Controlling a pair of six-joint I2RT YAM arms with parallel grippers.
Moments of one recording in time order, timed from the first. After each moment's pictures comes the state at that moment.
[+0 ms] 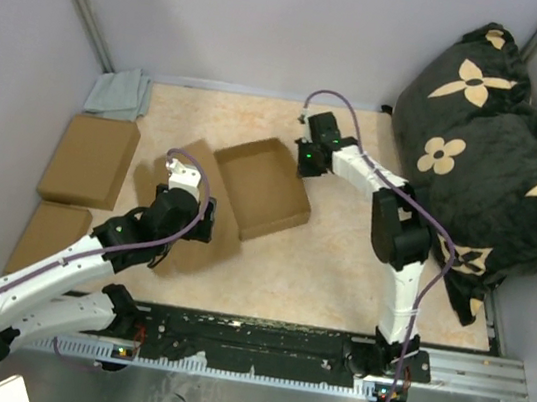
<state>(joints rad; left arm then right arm) -0.81 0.86 0.70 -0.50 -0.51 -0.42 0.48 2.12 1.68 -0.48 -0.08 0.17</state>
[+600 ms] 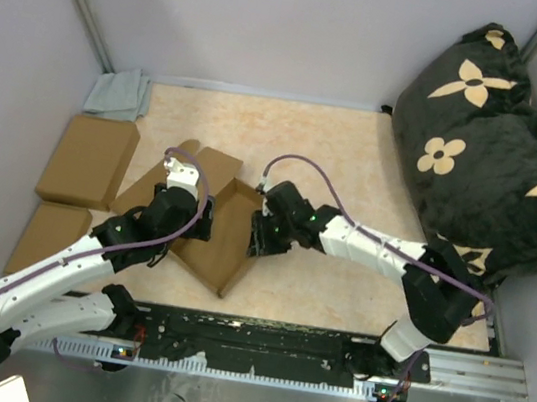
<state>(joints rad) -0.80 0.86 0.70 -0.50 -0.51 -0.42 0.84 1.61 1.05 -0.38 -0.22 0.54</state>
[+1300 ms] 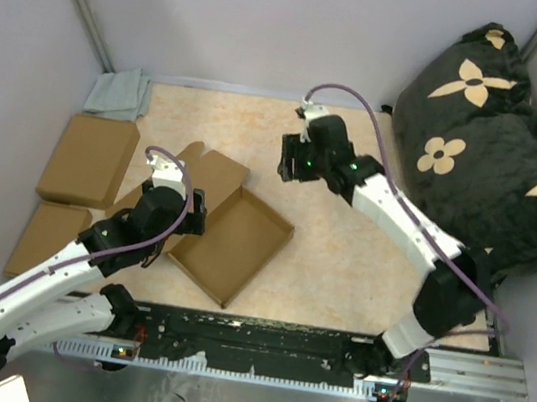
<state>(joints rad) -0.78 0.77 0.70 -0.49 -0.56 -0.44 0.67 1.49 1.33 -0.46 -0.01 0.31</state>
